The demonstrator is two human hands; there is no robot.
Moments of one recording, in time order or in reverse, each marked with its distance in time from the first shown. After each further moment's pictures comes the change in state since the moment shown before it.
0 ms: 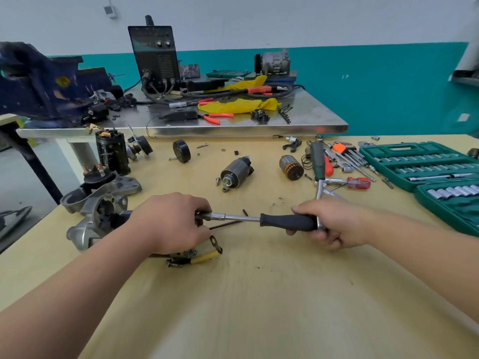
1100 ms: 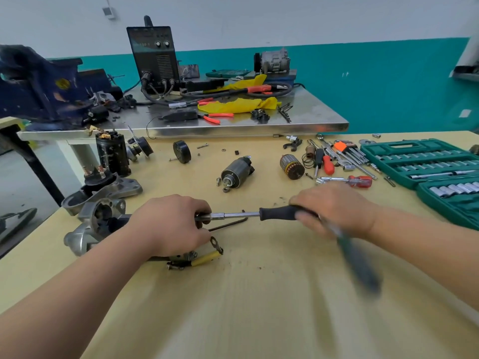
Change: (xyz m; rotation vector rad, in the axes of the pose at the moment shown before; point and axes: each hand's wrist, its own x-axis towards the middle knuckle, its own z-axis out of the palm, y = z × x) left_hand -0.004 0.003 -0.004 -0.011 -0.028 -0.028; right_hand -0.008 0.000 -0.007 -0.980 0.398 -0.804
